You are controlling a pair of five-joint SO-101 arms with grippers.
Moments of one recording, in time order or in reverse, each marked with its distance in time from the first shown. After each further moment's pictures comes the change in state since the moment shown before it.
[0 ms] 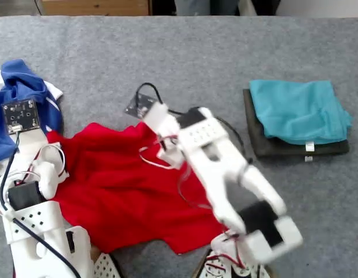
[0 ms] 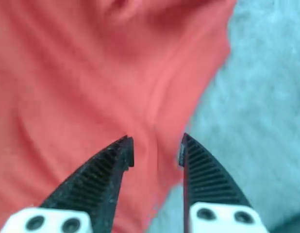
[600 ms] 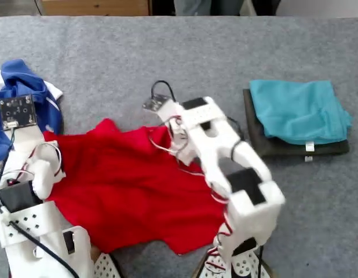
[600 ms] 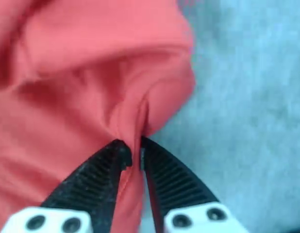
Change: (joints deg) left arm 0.0 0.5 -9.3 7.1 -2.2; right arm 8.4 10.9 -4.6 6.9 3.3
